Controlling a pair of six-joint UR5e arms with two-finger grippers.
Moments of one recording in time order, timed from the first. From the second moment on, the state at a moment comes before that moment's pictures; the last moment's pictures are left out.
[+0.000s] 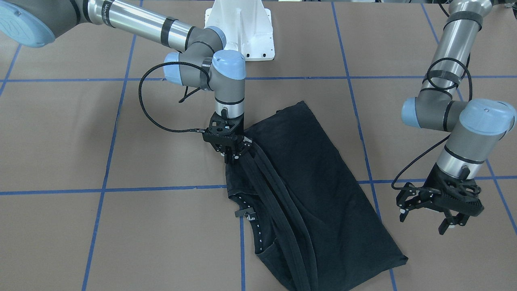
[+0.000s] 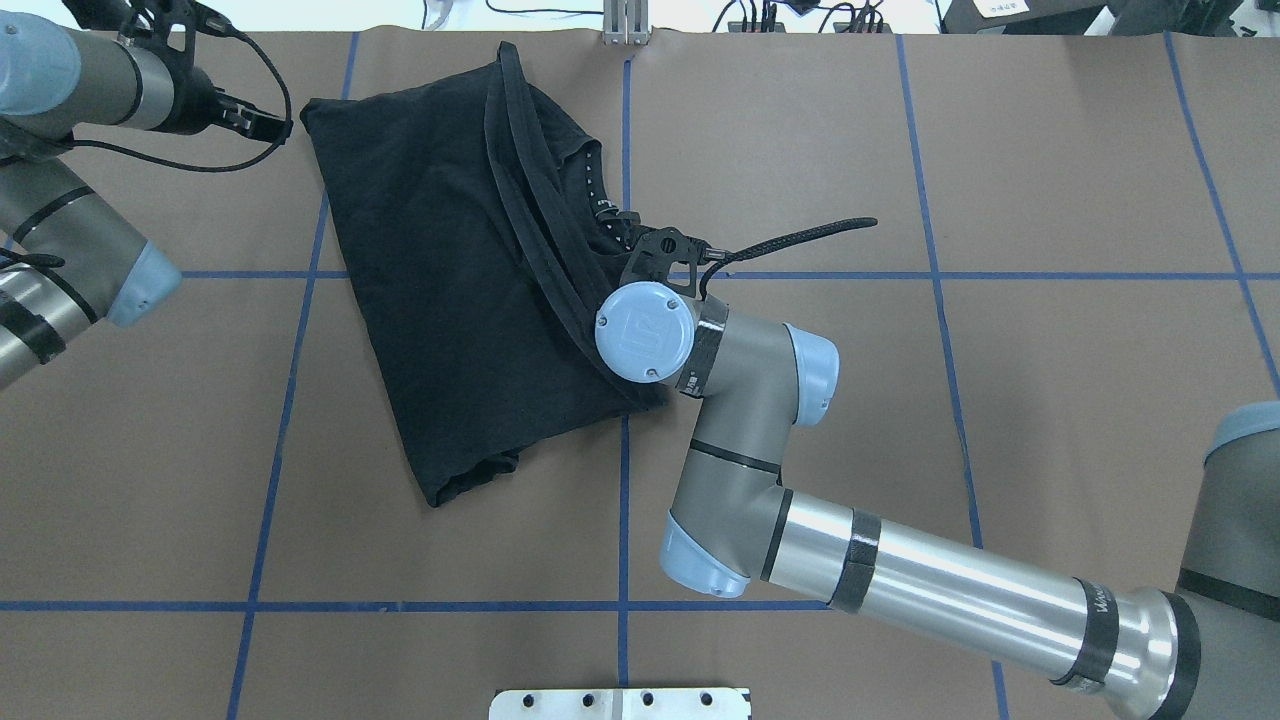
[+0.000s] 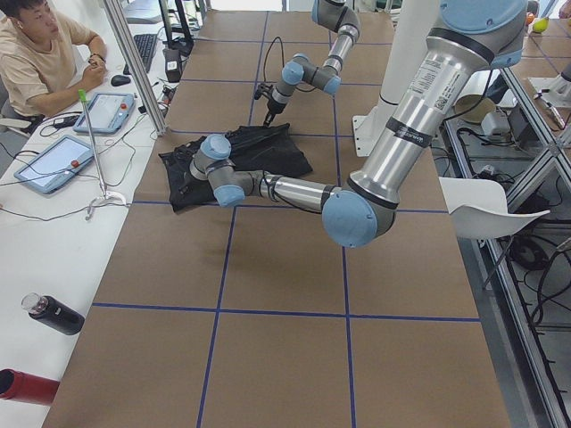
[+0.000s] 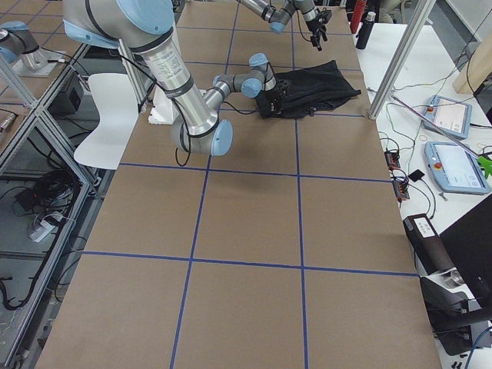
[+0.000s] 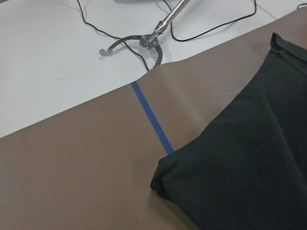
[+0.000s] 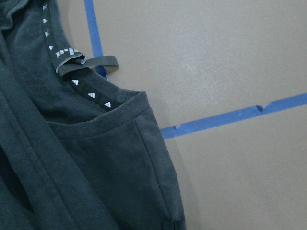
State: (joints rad) left arm -1.03 -2.07 -1.19 -2.48 -1.86 -0.51; right arm 0.44 -0.76 1.35 -1.36 1.45 1.51
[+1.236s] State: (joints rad) left arm -1.02 -2.07 -1.19 -2.48 -1.86 -0.51; right arm 0.18 -0.99 1.85 -1.65 1.30 1.61
